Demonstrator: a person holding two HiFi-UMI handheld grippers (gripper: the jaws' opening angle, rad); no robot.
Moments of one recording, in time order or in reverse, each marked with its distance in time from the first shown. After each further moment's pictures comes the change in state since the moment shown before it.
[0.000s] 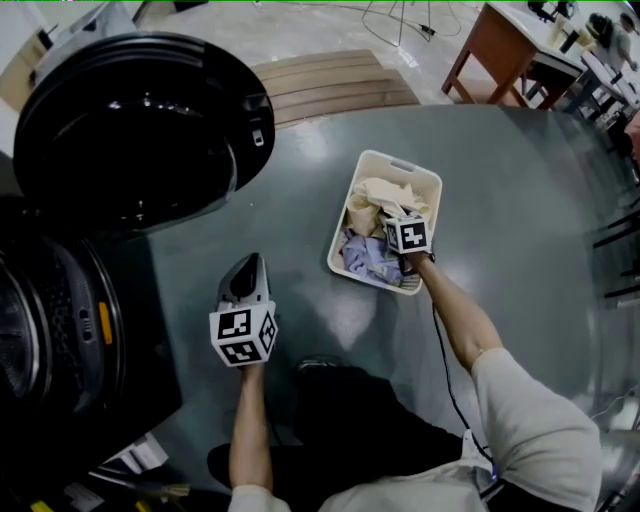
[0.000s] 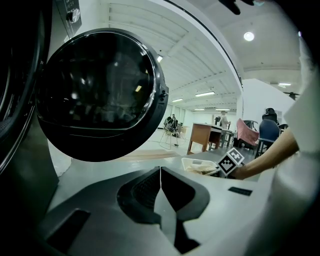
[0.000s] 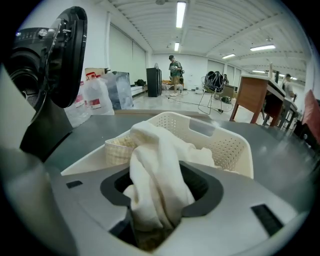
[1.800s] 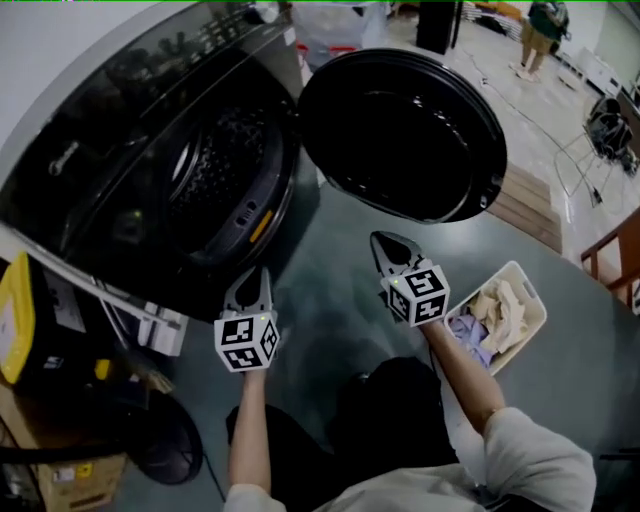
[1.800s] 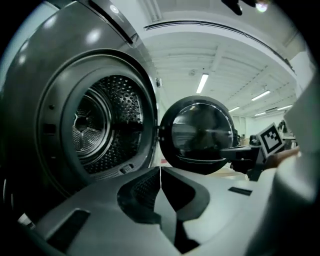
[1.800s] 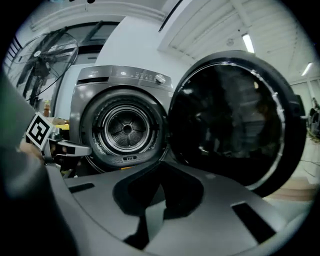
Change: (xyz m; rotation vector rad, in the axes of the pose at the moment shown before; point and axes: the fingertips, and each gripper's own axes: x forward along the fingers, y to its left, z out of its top) left arm -0.329 0.177 0.020 -0.129 -0.214 0.705; right arm -0.226 0.477 0.166 -0.413 -0.524 0.885
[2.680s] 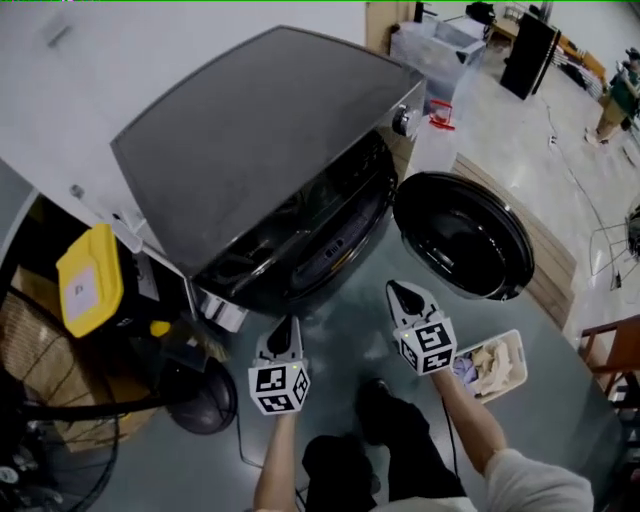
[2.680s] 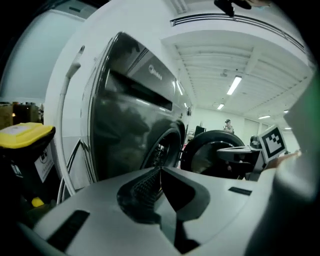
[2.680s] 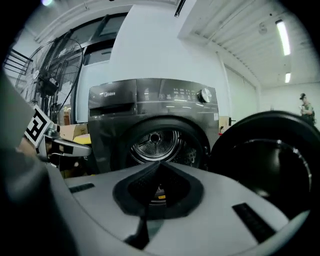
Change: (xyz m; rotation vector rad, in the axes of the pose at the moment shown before) left arm -0.150 0.068 0.185 -0.210 0.114 0.253; right arm 0.019 0.146 0.223 -0.079 0.158 0.246
